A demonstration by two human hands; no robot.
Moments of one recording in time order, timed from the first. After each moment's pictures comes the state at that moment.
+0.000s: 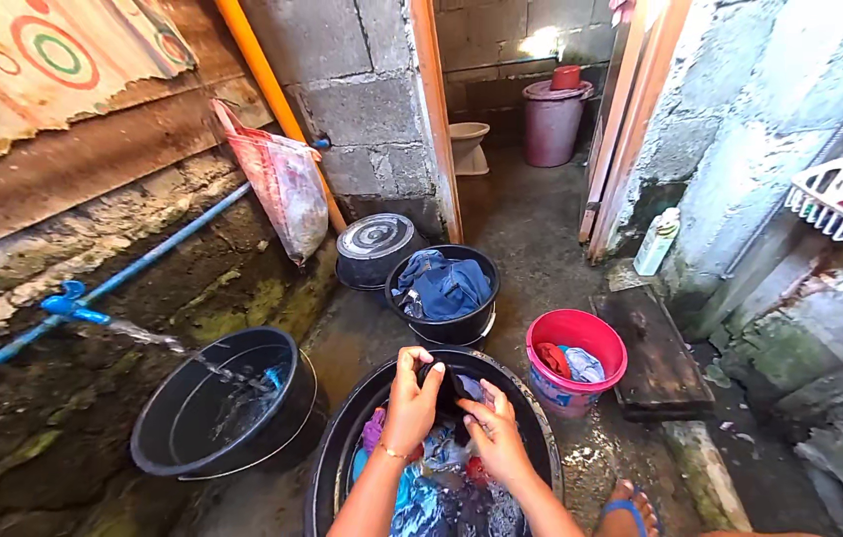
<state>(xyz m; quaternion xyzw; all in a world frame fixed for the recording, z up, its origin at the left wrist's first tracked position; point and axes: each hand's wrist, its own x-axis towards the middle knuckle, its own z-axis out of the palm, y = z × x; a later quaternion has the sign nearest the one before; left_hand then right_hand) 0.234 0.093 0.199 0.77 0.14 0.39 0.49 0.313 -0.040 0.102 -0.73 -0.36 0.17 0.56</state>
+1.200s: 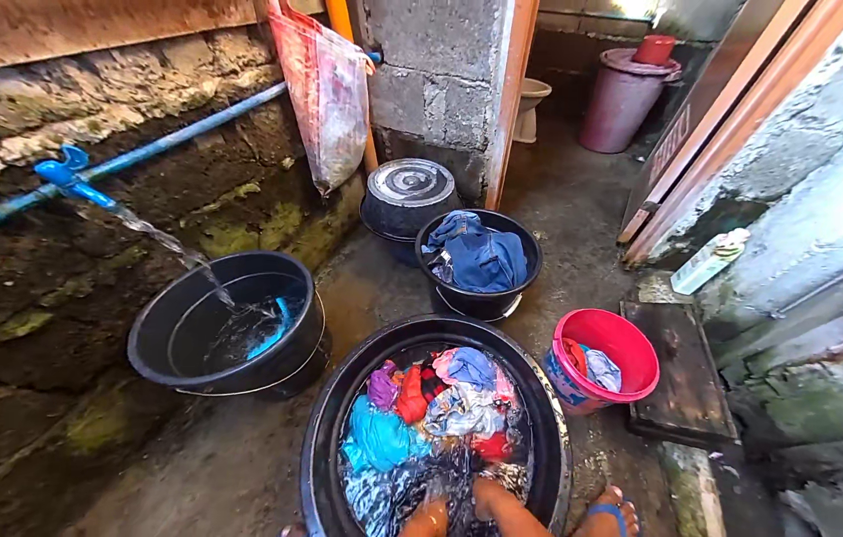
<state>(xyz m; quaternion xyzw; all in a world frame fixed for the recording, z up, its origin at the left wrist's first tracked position) 0.138 0.037 -0.073 0.76 0.33 -0.44 0.34 0.266 -0.025 -0.072 -0.73 -0.40 0.54 -0.14</state>
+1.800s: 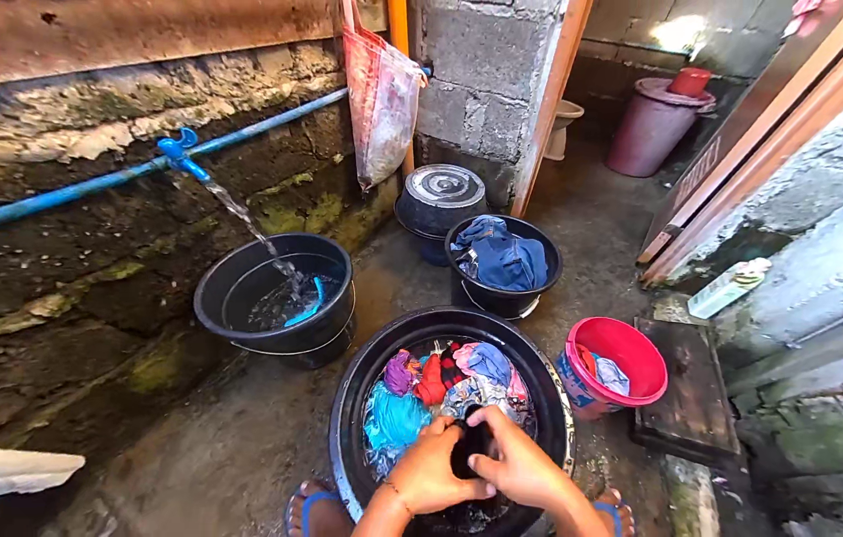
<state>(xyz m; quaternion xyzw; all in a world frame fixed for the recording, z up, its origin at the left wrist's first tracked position) 0.103 0.051 0.136 0.85 0.30 -0.06 0.43 0.263 -0.056 0.167 -0.70 -0.48 0.46 0.28</state>
